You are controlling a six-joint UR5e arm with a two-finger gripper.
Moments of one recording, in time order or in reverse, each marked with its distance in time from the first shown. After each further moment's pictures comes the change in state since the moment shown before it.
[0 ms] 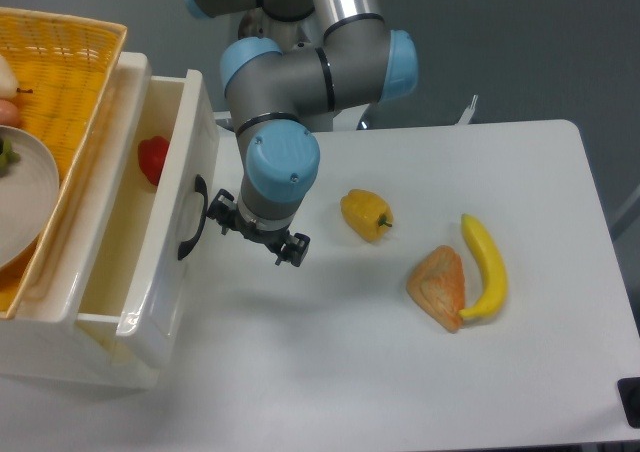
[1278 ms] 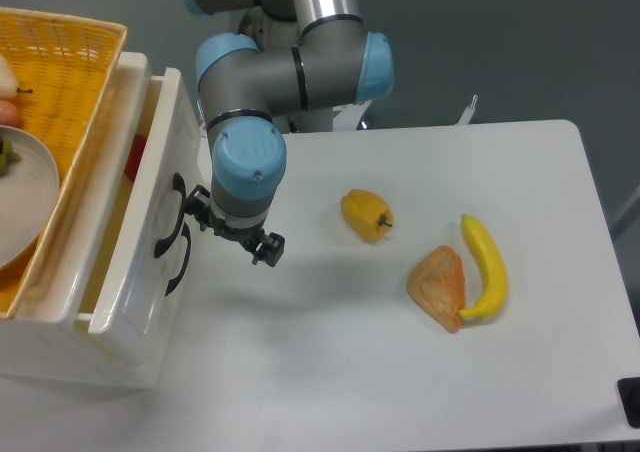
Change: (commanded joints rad) arm -0.043 0.009 0.003 0.002 0.000 0.002
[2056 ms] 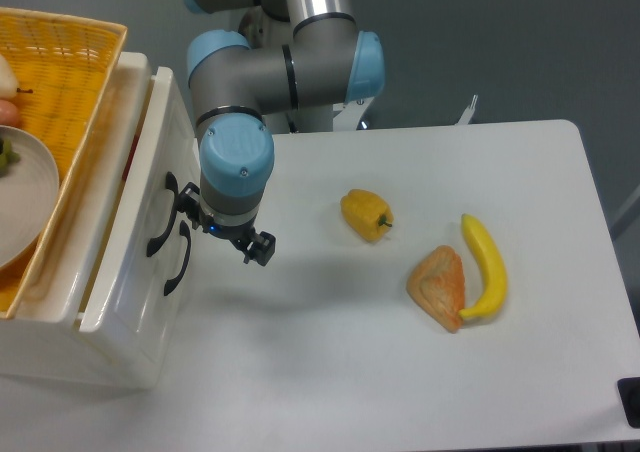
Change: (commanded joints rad) arm -0.026 0.002 0.000 0.002 0.000 -0.002
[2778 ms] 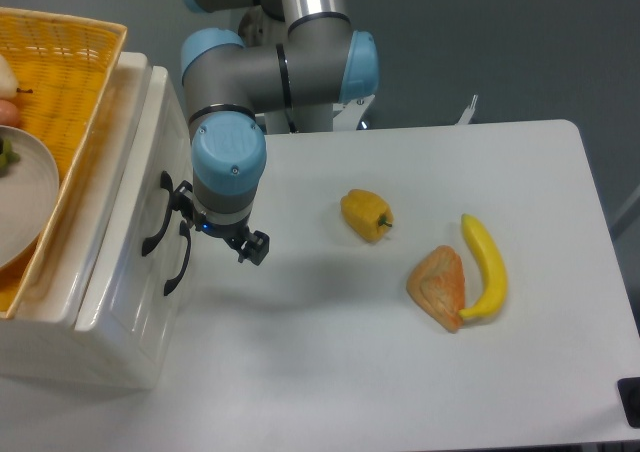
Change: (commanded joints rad) arm -0.008 0.011 0.000 0.000 0.005 0.000
